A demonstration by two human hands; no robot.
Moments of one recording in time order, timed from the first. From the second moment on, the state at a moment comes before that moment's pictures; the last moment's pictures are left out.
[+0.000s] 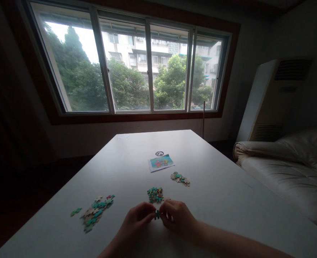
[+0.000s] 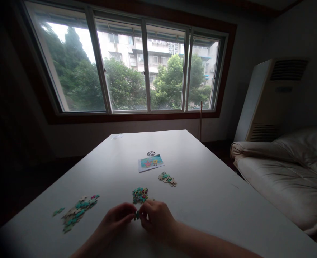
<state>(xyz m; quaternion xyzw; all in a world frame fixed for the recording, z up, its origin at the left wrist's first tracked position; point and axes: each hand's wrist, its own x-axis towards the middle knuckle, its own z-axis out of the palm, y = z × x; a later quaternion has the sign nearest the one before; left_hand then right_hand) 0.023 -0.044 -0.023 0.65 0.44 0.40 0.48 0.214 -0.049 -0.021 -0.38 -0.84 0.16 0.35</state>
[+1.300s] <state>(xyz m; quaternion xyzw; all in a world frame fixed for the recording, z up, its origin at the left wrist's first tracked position) 0.023 -0.047 -0.028 0.66 0.46 0.40 0.44 0.215 -0.048 -0.027 -0.41 -0.82 0.18 0.36</state>
